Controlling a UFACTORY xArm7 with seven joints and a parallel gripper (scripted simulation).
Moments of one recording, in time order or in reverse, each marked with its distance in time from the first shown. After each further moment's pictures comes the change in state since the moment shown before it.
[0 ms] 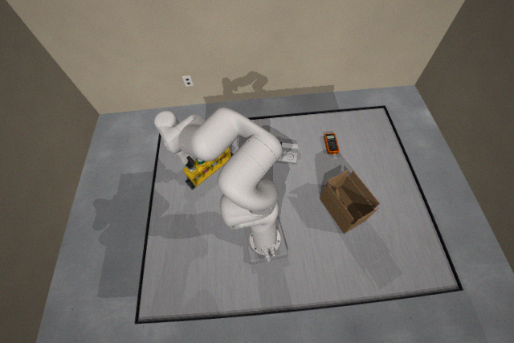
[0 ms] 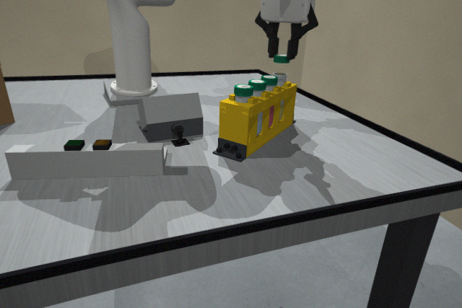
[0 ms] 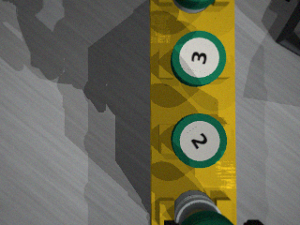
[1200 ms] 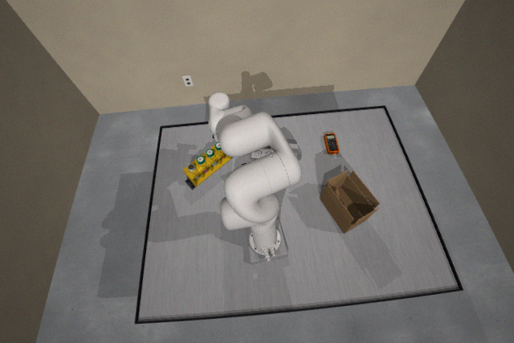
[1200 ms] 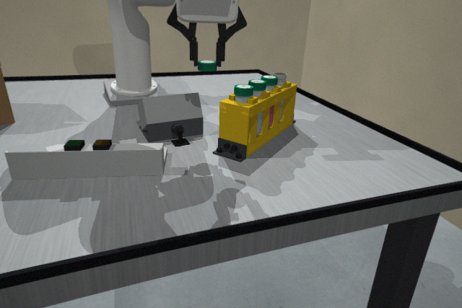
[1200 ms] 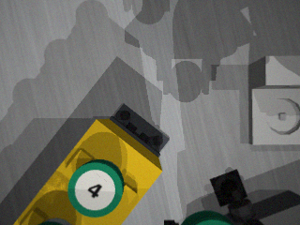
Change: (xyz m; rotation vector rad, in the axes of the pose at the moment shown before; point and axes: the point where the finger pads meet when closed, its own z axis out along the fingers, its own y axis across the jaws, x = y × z) arm 0.179 0.065 -0.001 -0.003 0.002 -0.669
